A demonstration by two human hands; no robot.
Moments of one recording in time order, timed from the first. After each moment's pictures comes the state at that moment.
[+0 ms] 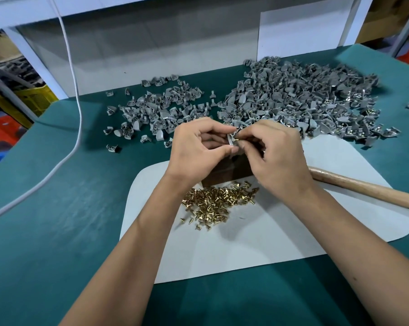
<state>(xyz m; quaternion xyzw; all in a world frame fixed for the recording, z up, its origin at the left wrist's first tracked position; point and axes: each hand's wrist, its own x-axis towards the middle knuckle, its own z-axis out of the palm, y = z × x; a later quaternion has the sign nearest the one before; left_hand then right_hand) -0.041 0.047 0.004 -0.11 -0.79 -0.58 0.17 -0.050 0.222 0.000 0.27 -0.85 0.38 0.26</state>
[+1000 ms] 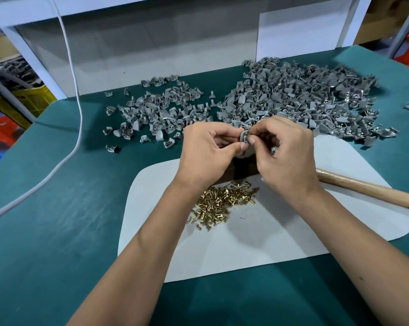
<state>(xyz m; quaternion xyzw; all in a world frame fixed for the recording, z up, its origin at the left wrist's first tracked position) -0.037 0.068 0.010 -0.10 -0.79 -0.59 0.15 -0.047 0.228 0.003 0.22 -0.83 0.42 0.29</state>
